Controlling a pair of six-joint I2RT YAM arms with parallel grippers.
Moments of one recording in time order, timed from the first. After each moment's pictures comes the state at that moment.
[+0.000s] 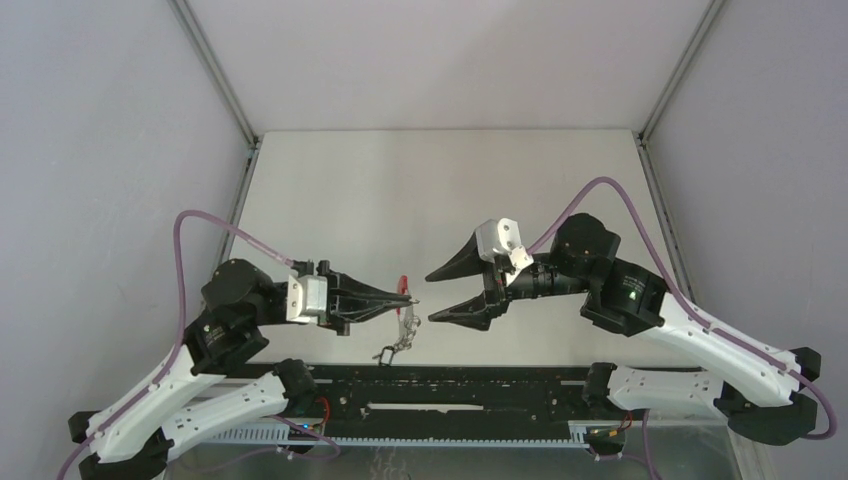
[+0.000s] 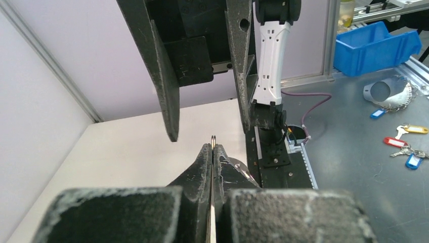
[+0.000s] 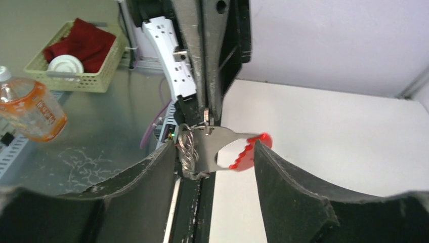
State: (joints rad) left arm -0.94 0.59 0.94 -0.16 0.62 0.13; right arm 1.08 0.98 1.21 -0.23 -0.59 -0.09
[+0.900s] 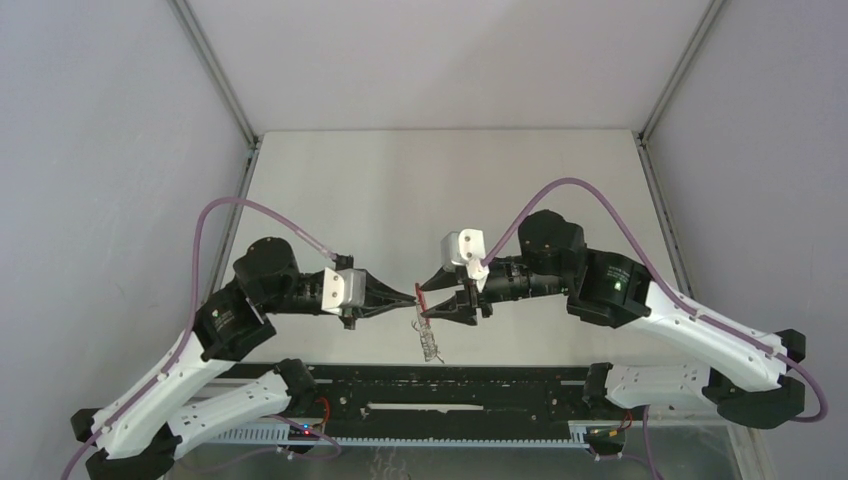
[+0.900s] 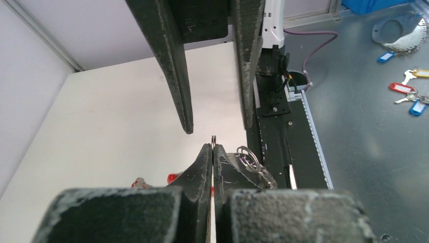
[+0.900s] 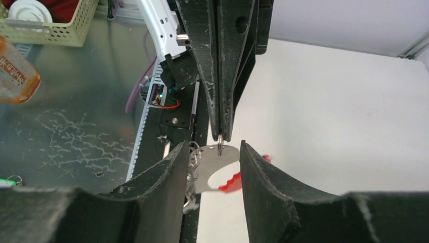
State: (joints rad) left arm -0.87 0.70 1.02 -0.44 0.67 0.30; right arm 1.15 1.07 1.31 -0.47 -0.45 -0.23
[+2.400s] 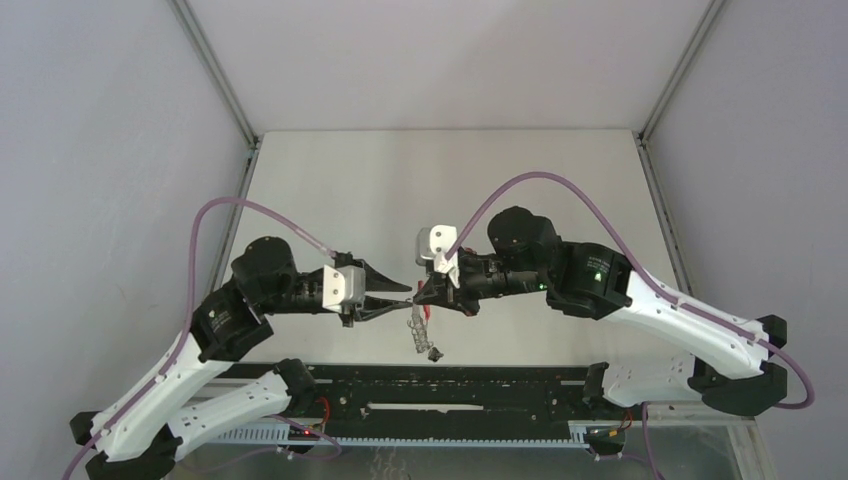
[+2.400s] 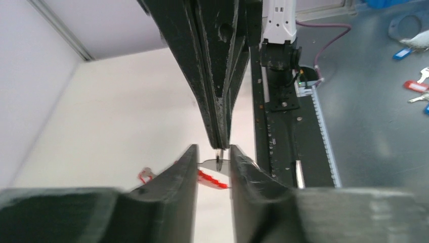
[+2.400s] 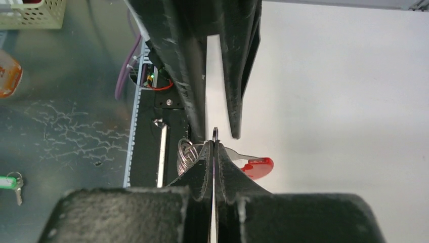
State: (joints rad) left arm -0.86 0.69 1.04 -0.49 0.65 0.32; right arm 1.19 1.22 1.48 -0.66 -0.33 -0.23
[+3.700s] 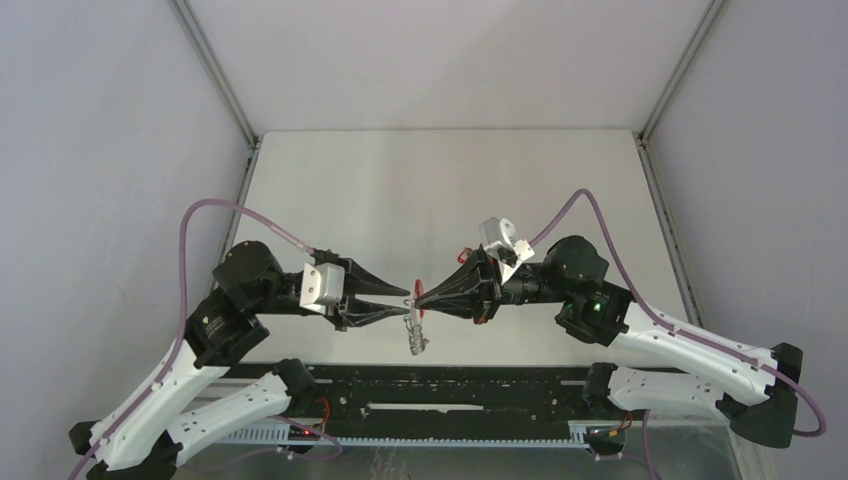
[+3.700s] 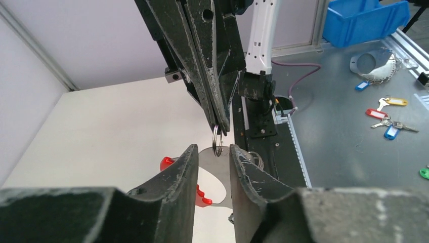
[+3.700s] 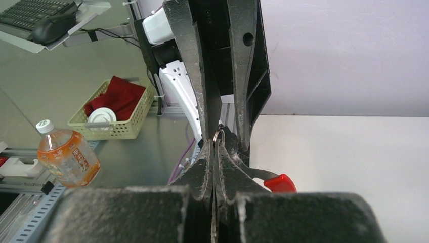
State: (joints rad) left arm -0.82 0.66 1.02 -0.37 0.76 0.17; right arm 1.07 0.96 0.92 0.28 -0.59 0.21
